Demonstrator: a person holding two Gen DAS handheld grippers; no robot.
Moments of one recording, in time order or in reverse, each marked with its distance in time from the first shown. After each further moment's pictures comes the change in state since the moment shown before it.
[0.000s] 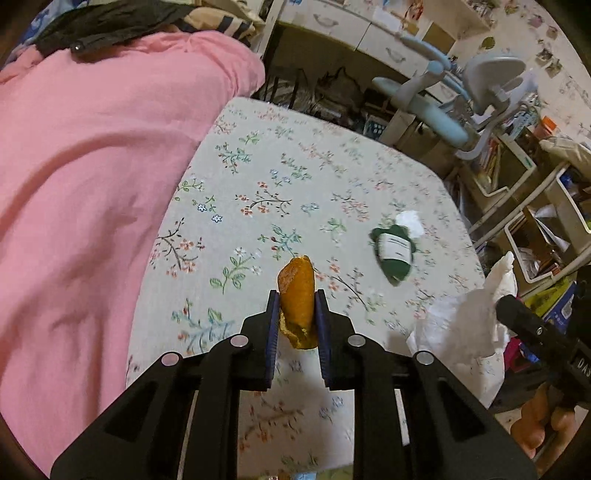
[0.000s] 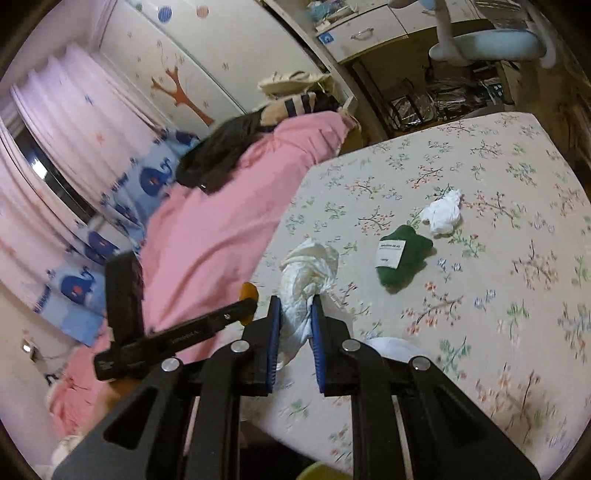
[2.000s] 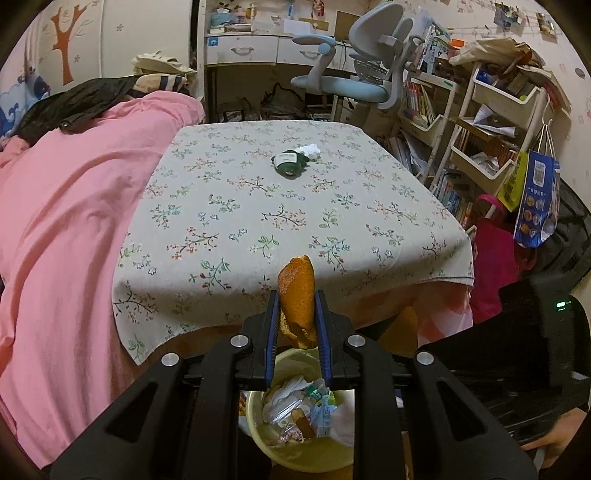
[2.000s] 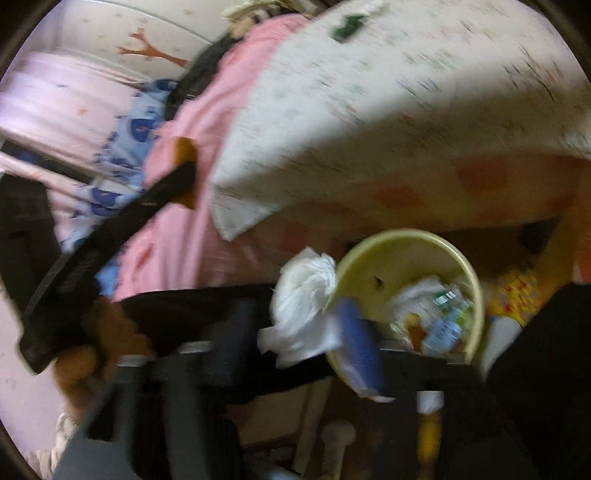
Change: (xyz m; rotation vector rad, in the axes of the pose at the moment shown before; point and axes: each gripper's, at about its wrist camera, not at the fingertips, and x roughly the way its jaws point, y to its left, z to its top) left arm -0.116 -0.092 -0.190 0.327 -0.101 0.038; right arm -0.048 -0.002 -0.215 0.206 0.293 -0.009
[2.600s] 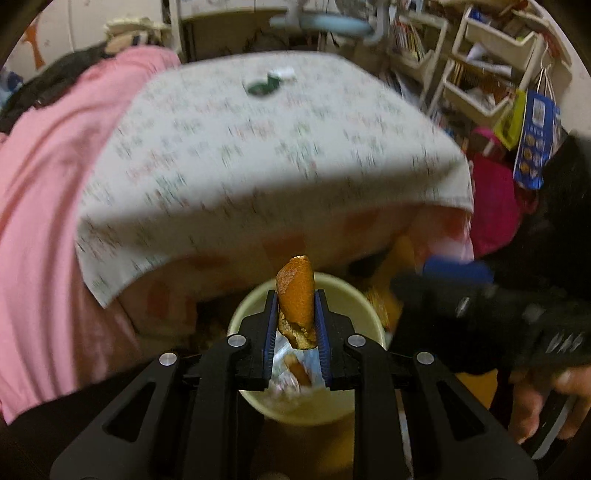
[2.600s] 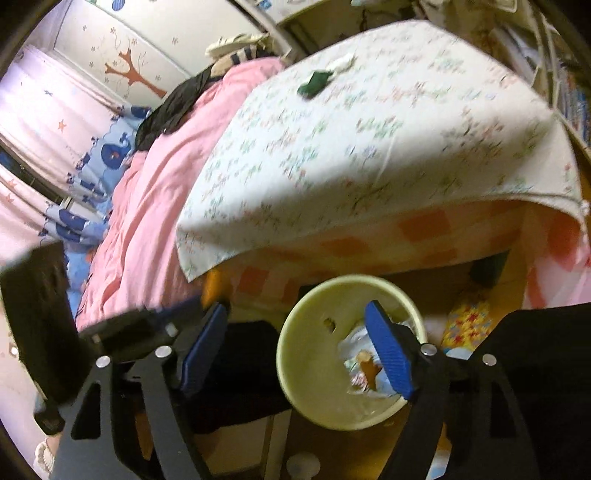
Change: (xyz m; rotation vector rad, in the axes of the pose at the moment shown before) left arm 0.033 -0.026 -0.045 0.063 0.254 -0.009; right arm -0.033 0.005 0.002 -0.031 -0.215 -0.169
